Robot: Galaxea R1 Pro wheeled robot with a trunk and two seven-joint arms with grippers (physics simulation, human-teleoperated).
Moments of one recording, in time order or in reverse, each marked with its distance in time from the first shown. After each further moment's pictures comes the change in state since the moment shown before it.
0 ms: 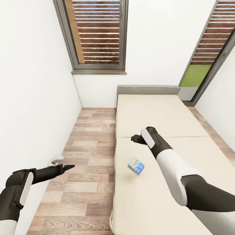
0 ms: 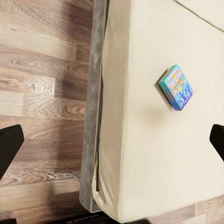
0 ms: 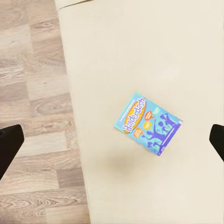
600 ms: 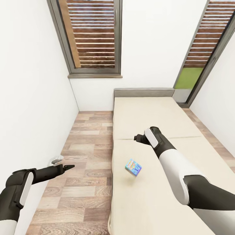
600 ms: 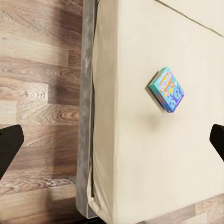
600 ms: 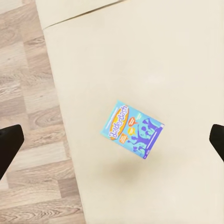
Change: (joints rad) left arm 0.000 0.000 0.000 0.000 -0.001 0.000 0.000; right arm 0.001 -0.025 -0.041 -0.005 -0.002 0.003 0.000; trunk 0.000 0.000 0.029
